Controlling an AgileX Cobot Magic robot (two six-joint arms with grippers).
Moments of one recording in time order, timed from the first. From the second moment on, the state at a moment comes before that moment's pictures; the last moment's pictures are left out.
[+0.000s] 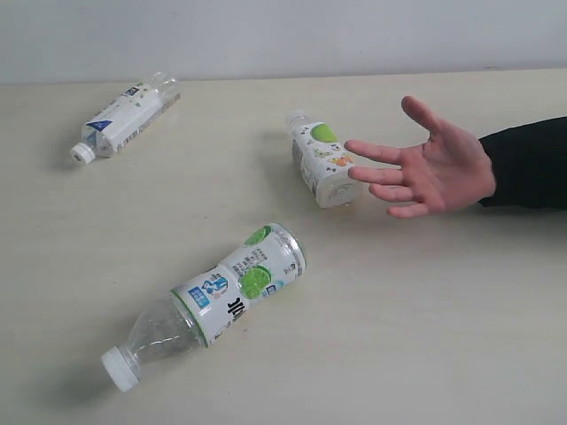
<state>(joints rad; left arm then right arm) -0.01 0.01 0.00 -0.38 0.11 0.05 0.38 0.12 -0.26 0.12 0.02 -0.12</state>
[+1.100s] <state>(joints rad) -0.01 0.01 0.00 -0.38 0.11 0.05 0.40 0.00 -0.15 0.03 0.28 -0.13</state>
